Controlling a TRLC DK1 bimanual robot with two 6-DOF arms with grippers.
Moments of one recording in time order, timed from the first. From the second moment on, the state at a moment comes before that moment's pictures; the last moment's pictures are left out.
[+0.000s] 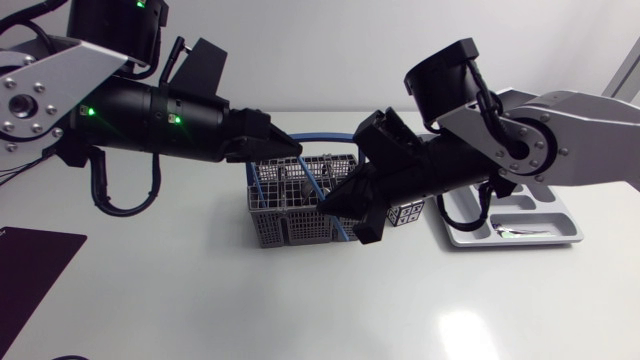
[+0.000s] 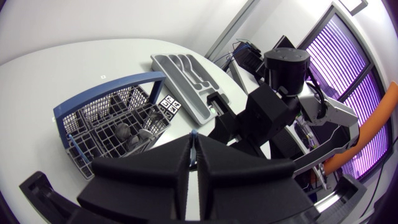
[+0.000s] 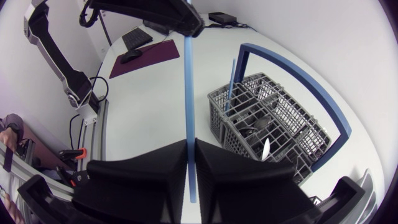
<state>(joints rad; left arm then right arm) -0.49 1.34 1.12 -0.41 0.55 -0.26 0.56 1.46 1.03 -0.40 -0.59 -0.36</state>
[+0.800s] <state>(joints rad) -0.24 1.24 1.20 -0.53 0.43 -0.11 0.22 1.34 0.95 -0.46 -0.60 -0.37</state>
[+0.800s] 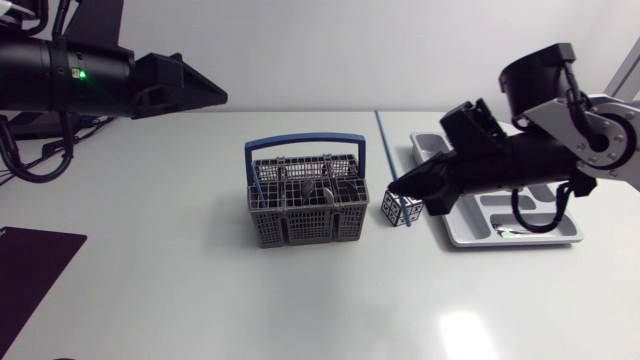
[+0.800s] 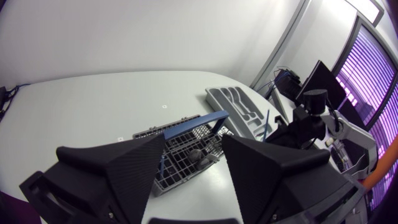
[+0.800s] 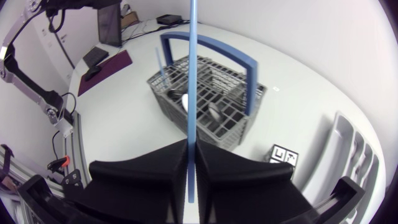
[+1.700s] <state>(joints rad) -0.43 1.34 1.04 -0.55 0.07 -0.06 -0.15 1.88 1.19 -0.46 -0.33 -0.28</state>
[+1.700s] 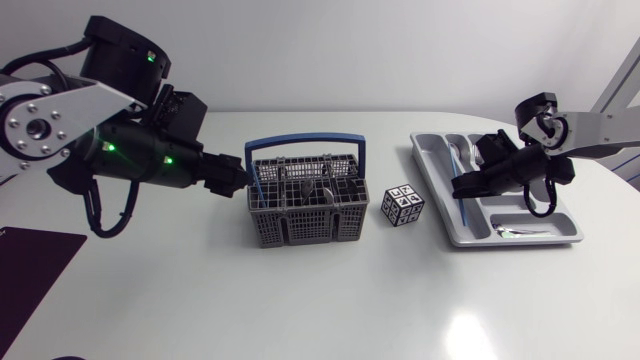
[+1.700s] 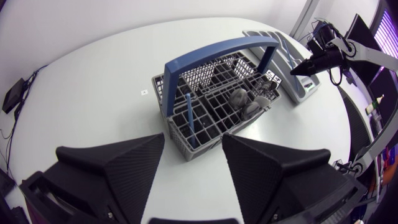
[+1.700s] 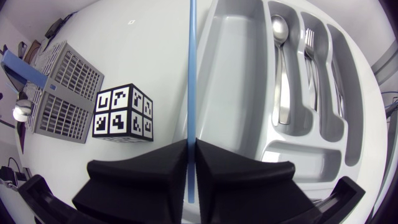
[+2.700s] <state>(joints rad) -0.51 1.54 0.94 -0.17 -0.08 -0.11 0.01 1.67 1.11 -0.48 -0.32 -0.25</state>
